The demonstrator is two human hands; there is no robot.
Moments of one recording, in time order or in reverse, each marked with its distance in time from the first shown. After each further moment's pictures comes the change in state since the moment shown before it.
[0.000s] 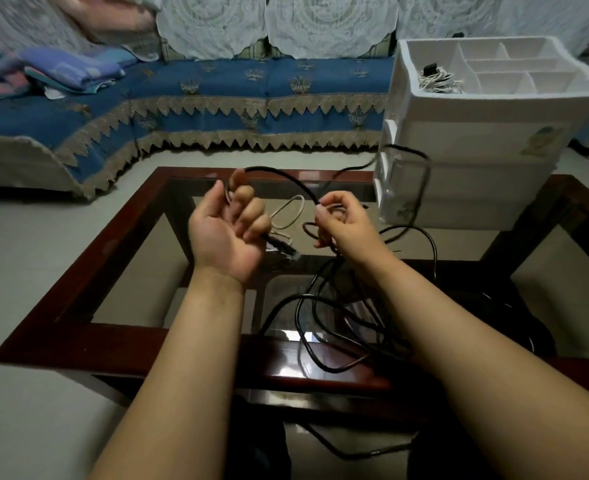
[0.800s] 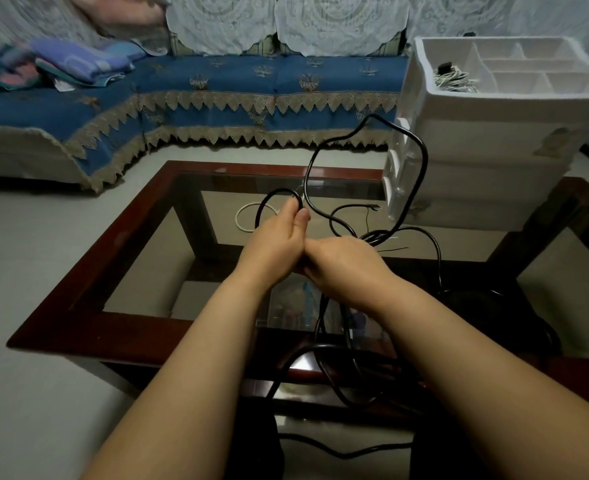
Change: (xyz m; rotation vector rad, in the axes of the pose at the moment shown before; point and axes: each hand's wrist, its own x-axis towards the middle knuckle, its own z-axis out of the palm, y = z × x) left_hand 0.004 -0.024 -0.019 1.802 -0.083 0.111; right_hand -0.031 -0.002 0.033 -1.326 -0.213 -0.438
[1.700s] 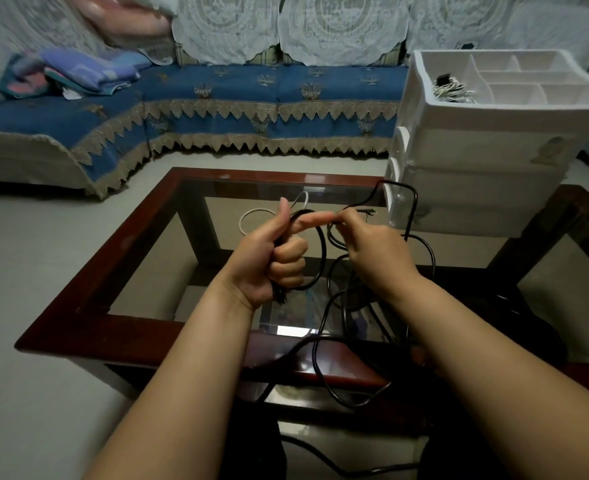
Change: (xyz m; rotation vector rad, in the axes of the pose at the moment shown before) left_hand -0.021 0.001 -0.025 -1.469 -0.650 -0.175; right_hand -0.010 0.029 -0.016 0.108 0.153 0.258
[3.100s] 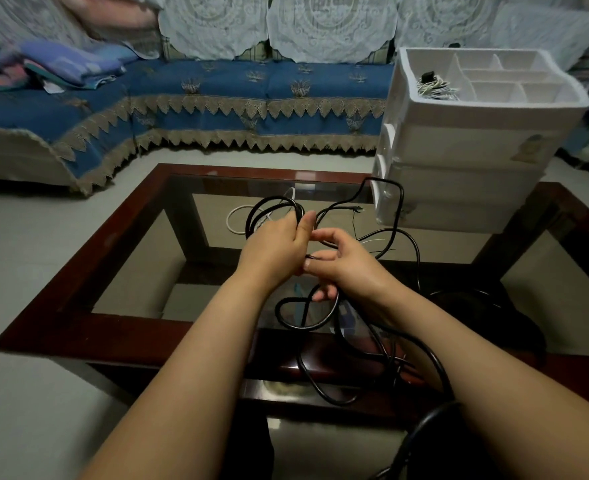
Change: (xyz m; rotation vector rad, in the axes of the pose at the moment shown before) left_hand 0.039 -0.020 0.006 1.749 0.678 0.183; right_hand -0.024 -0.029 -0.007 1.214 -0.373 0.505
